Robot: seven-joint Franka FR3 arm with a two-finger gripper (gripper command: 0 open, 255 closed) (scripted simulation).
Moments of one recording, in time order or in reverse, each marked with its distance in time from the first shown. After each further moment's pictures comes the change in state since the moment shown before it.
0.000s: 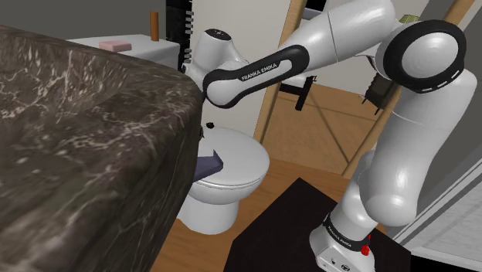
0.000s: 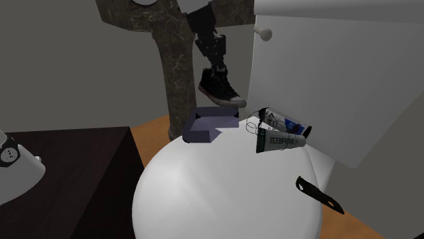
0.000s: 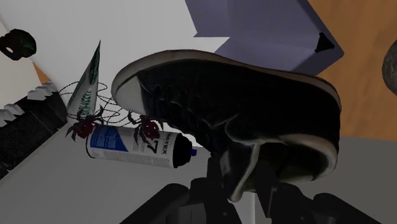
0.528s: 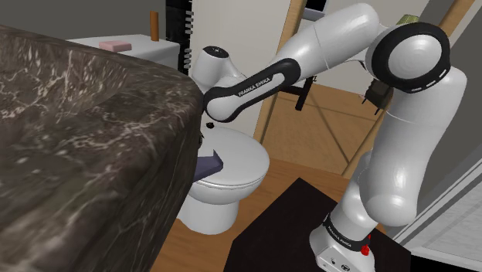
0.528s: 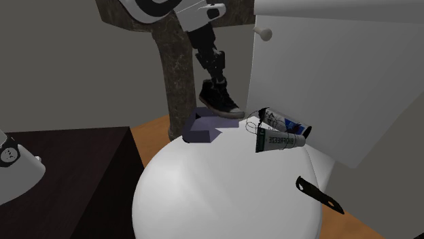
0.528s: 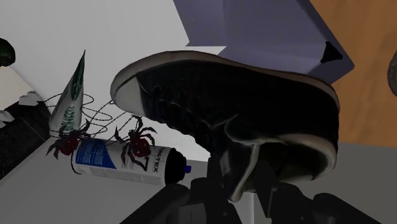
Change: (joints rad) arm 0.003 0.055 -0.008 -0.044 -0.033 0.097 0.034
